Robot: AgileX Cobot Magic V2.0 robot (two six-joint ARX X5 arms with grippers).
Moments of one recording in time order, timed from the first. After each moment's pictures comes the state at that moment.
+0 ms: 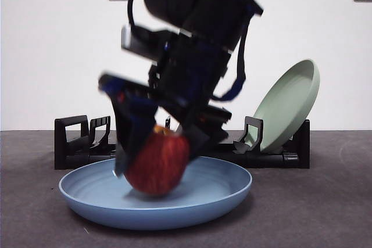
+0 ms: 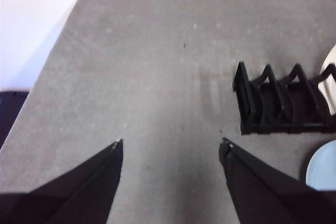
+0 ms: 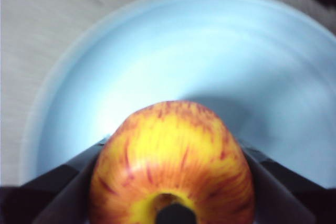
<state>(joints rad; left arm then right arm) -0.05 0.58 1.06 -1.01 -0.16 -0.05 0.87 1.82 1.15 -0.40 -0.10 0.13</state>
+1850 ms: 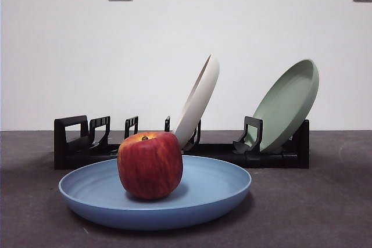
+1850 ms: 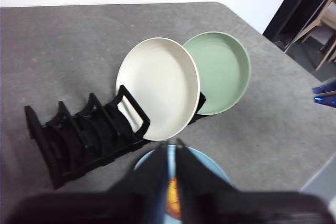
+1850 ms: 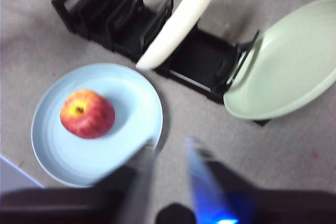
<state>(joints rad) -0.14 0.76 1.06 -0.73 0.49 -0.07 0.70 1.03 1.17 -0.89 0.10 0.07</state>
